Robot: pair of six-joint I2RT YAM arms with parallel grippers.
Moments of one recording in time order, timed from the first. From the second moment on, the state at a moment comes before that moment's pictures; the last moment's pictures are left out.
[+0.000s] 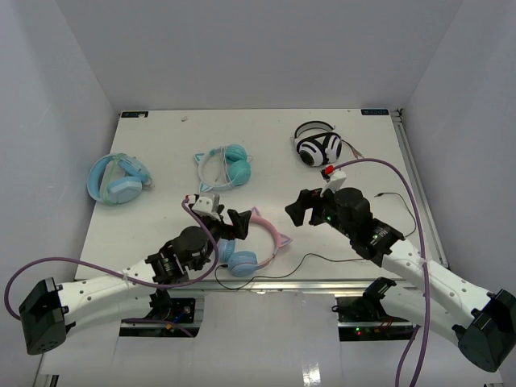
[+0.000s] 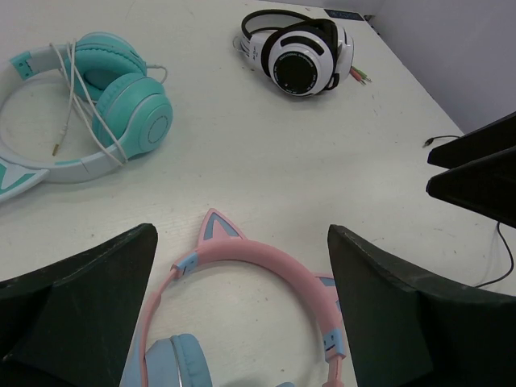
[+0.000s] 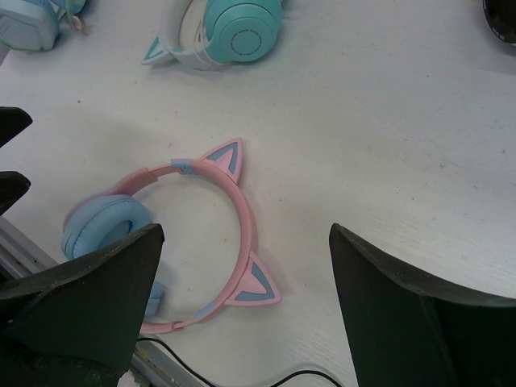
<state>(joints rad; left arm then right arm) -1.05 0.81 0.37 0.37 -0.61 -0.35 0.74 0.88 0.61 -0.08 0.04 0.39</state>
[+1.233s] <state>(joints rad) -1.14 1.57 1.04 -0.43 -0.18 -0.39 0.74 0.50 0.54 -0.12 0.35 0.44</state>
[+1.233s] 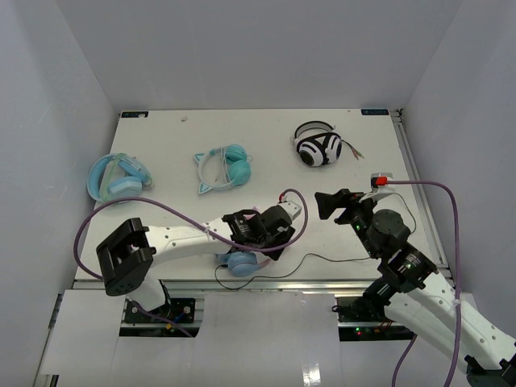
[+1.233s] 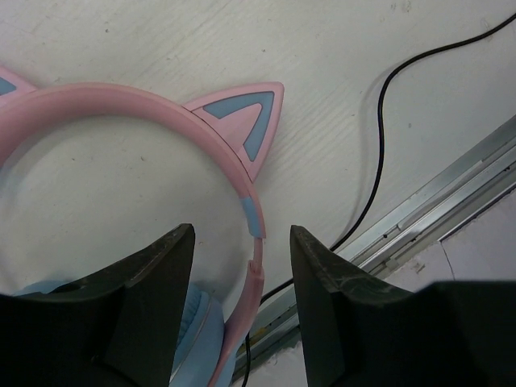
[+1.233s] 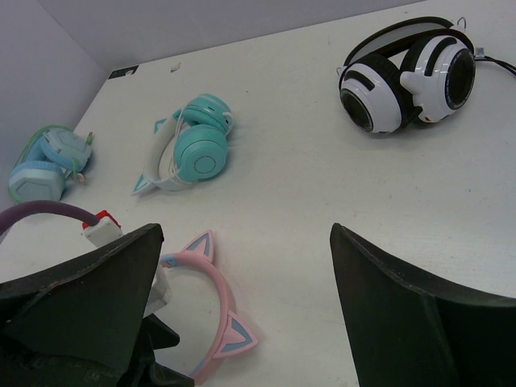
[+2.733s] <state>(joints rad) -1.14 0.95 1.28 -0.28 -0.01 -0.56 0.74 0.30 0.56 -0.14 0.26 0.43</state>
